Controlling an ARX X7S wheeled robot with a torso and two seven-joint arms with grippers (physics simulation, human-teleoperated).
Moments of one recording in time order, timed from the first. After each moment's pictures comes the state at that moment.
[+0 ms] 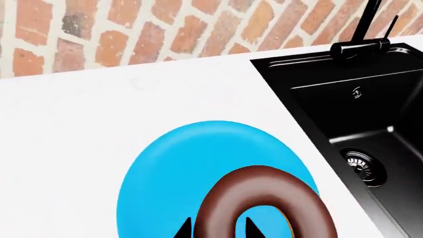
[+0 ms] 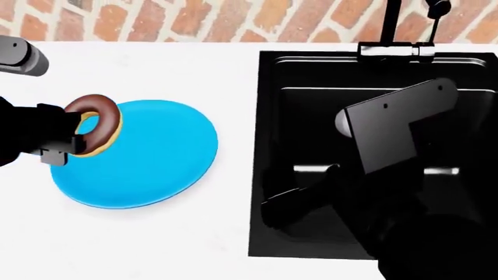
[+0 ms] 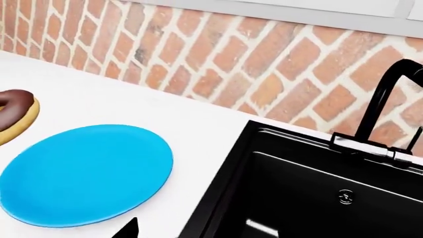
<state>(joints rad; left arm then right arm) -1.17 -0.61 0.41 -0.06 -1.25 -1.20 -0.41 0.78 0.58 -0.24 -0.40 0.94 1.03 0.21</state>
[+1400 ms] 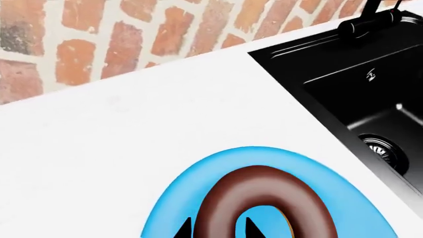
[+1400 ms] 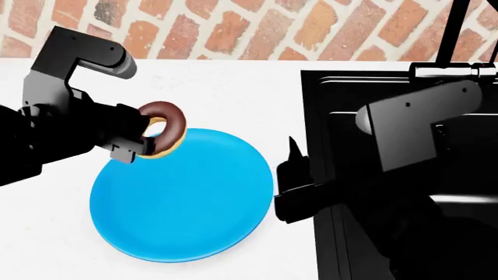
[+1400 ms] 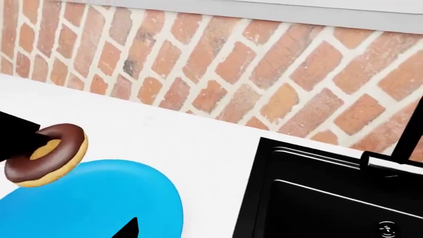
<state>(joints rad) -1.31 -0.41 0.67 -0.33 -1.05 -1.09 -0.17 0.77 0.60 -0.19 -0.40 0.99 1.05 0.27</state>
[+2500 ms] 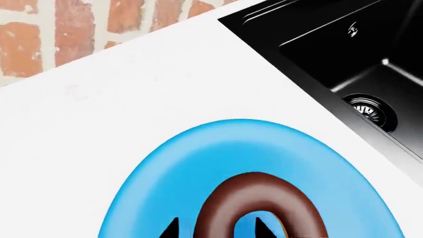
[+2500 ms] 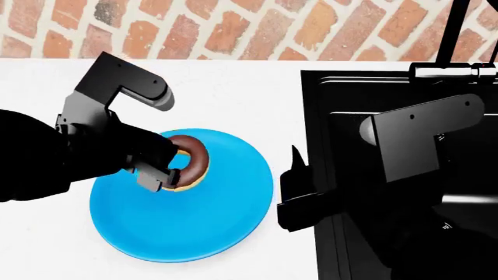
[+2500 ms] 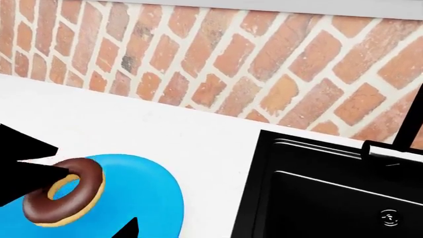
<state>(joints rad) -1.31 -0.35 0.79 -0.36 -1.00 -1.09 -0.09 0.72 0.61 -0.18 -0.41 1.00 1.01 0.28</state>
